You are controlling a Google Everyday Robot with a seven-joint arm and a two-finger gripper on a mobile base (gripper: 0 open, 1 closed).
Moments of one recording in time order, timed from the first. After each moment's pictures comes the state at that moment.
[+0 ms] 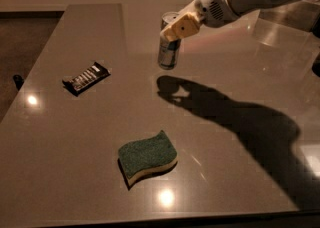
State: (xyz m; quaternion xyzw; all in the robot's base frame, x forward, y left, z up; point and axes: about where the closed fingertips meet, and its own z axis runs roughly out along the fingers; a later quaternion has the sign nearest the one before) arm 0.616 -0.057 0.988 -0.46 0.76 0.18 0.41
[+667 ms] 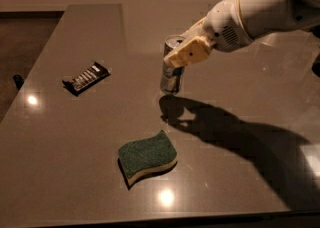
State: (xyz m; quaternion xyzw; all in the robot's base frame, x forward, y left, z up) arm 0.542 -0.059 0.972 -0.49 0.75 0.20 0.39
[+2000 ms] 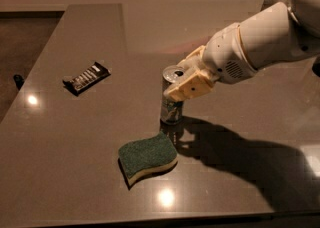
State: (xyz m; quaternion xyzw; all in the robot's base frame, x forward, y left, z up) arm 0.477 -0.053 0.939 -0.55 0.73 0.21 0.36
